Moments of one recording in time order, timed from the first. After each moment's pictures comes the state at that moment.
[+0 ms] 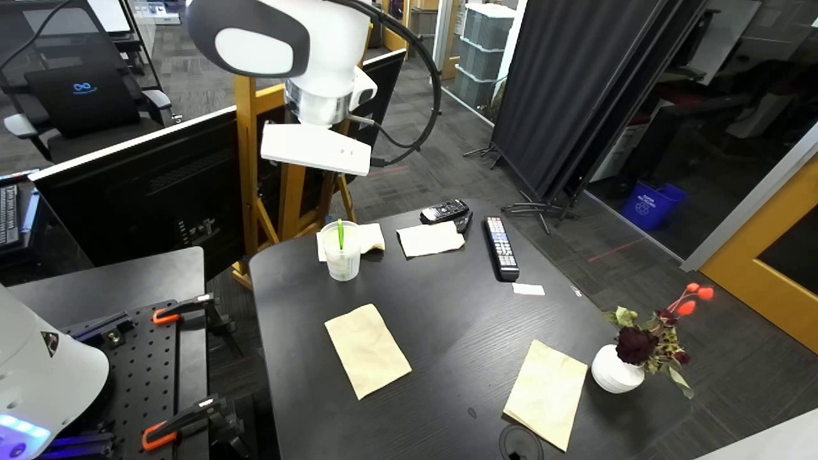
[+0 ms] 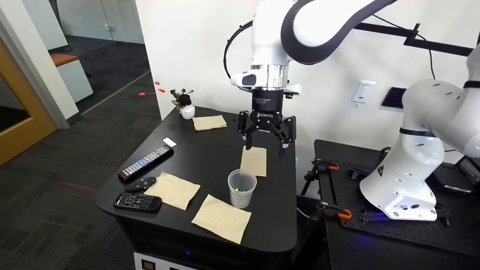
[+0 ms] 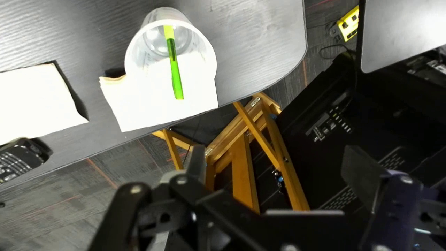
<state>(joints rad) 0.16 -0.15 -0.05 -2.44 0.43 2.17 -1.41</state>
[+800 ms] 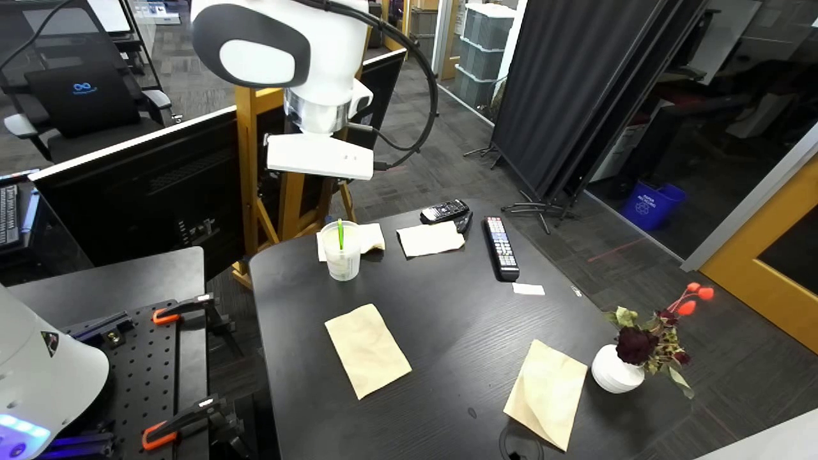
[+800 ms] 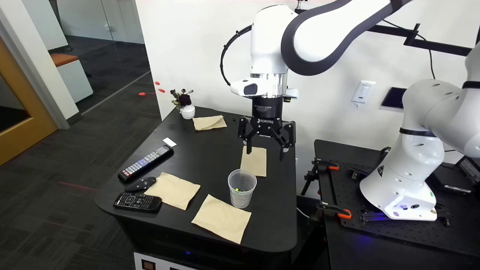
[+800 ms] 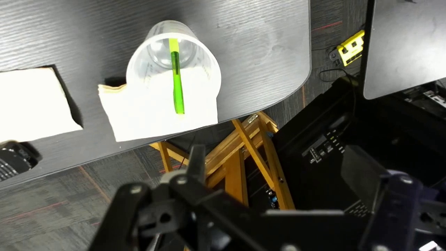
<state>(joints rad) 0.15 -0.13 -0.03 -2.45 0.39 2.21 -1.46</state>
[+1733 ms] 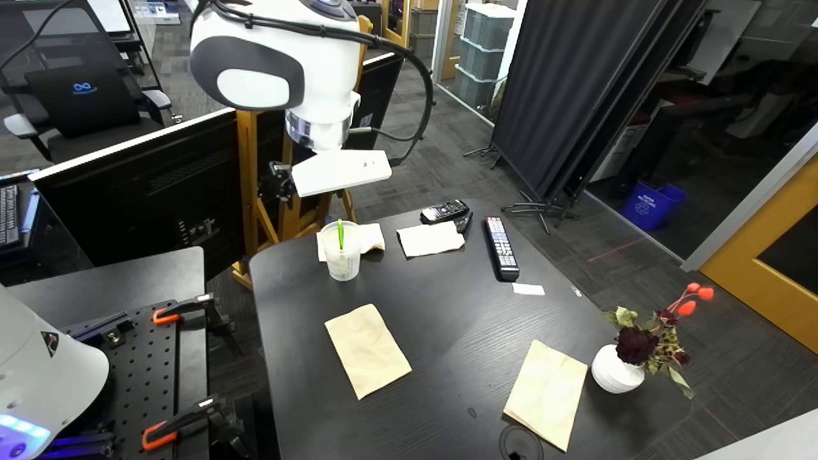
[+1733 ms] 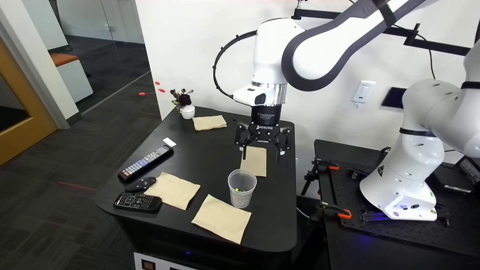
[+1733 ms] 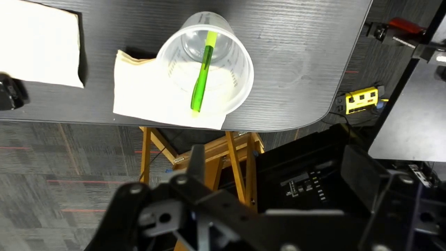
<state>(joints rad) 0.15 -0.10 -0.02 -2.50 0.40 2.35 -1.82</state>
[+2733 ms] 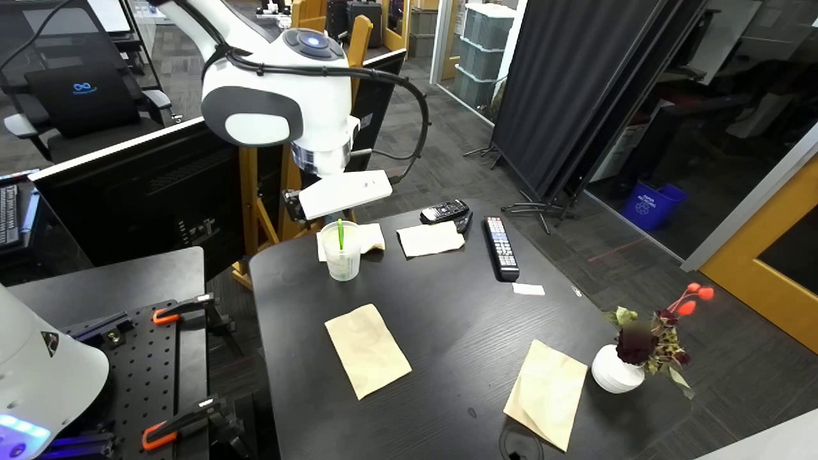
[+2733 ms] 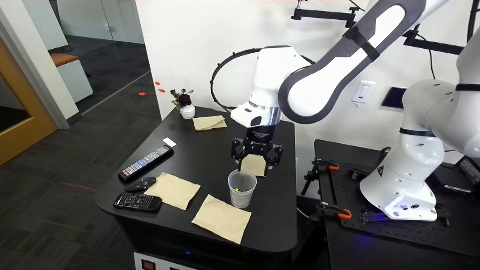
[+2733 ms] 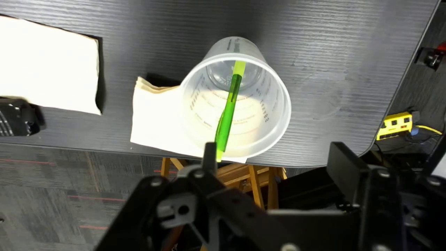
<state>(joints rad) 0.15 0.01 0.02 -2.54 0.40 2.60 -1.82</state>
